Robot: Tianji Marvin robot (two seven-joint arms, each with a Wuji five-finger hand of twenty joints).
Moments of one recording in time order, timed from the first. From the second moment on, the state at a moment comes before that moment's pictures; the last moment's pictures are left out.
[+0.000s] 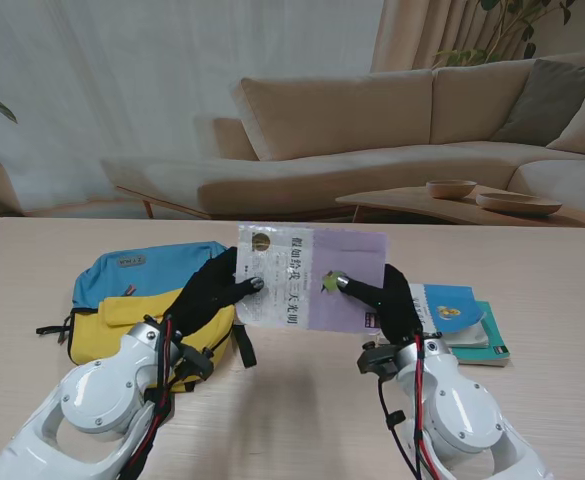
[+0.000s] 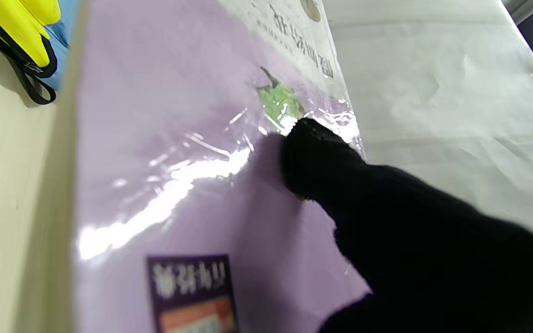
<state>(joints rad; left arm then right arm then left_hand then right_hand) 1.68 -1.15 -1.26 -1.90 -0.11 0.00 -0.09 -1.78 -1.21 1.26 -1.91 0.36 -0.07 -0.18 0.81 -0.34 0.55 -0.07 0.33 0.12 0.67 0.62 0.53 0.25 0.40 0.54 0.42 0.46 0.54 0.67 0.07 0.55 1.14 0.79 0.68 -0.76 1.14 -0.23 0.86 0.09 0.94 0.78 1.08 0.26 1.09 0.64 1.05 0.27 1.28 0.51 0.77 0.38 1.70 0.61</state>
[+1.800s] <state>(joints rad) 1.94 -1.02 -1.59 -1.88 1.23 -0.14 -0.27 -1.76 -1.23 1.34 -1.90 0.44 0.02 -0.23 0.71 -0.35 0.58 -0.07 0.18 -0.05 0.48 0.49 0.25 0.05 0.31 0.47 0.17 0.23 0.25 0.56 -0.08 0.32 0.50 0.70 0.69 -0.71 1.11 -0.21 0.84 0.14 0.94 0.82 1.08 0.27 1.12 0.66 1.07 0.28 1.31 0.52 0.79 0.40 1.71 0.62</state>
